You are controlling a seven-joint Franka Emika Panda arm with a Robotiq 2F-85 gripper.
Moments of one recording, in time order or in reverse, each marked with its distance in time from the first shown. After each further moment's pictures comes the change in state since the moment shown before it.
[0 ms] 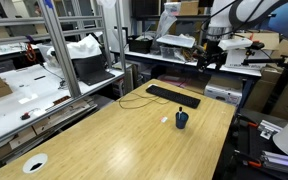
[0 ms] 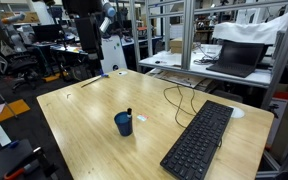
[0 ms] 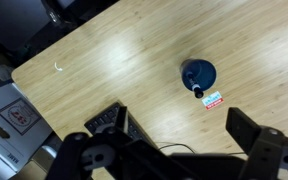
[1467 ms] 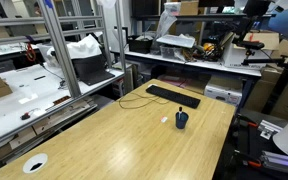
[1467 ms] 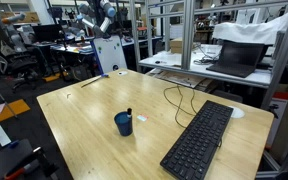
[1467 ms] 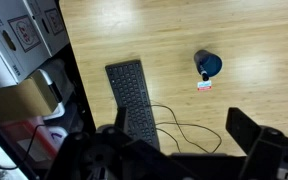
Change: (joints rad) arm -0.023 -0.461 -0.247 0.021 -0.148 -0.286 -0.582
